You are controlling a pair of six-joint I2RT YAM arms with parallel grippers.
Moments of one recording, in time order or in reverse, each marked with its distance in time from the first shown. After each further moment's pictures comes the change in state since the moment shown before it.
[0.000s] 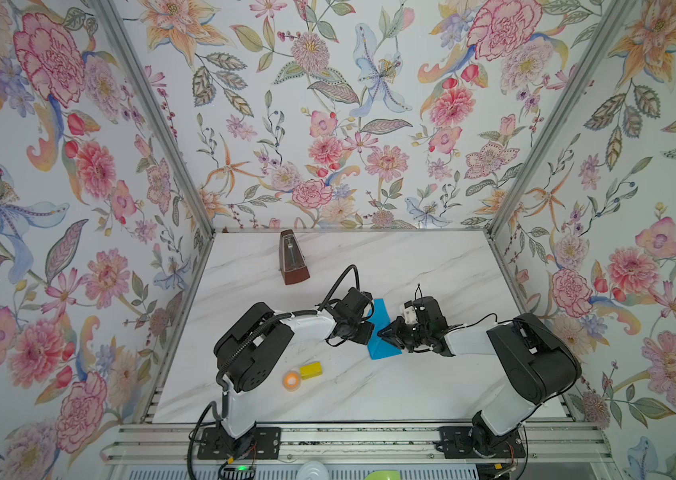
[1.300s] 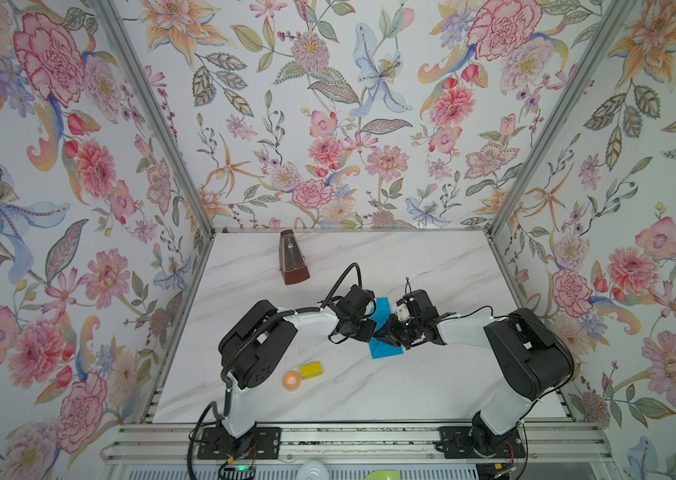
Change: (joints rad) left arm 0.007 0.040 0.053 -0.024 0.021 0.005; right arm 0.040 0.034 0.140 -0.240 0.002 -0.063
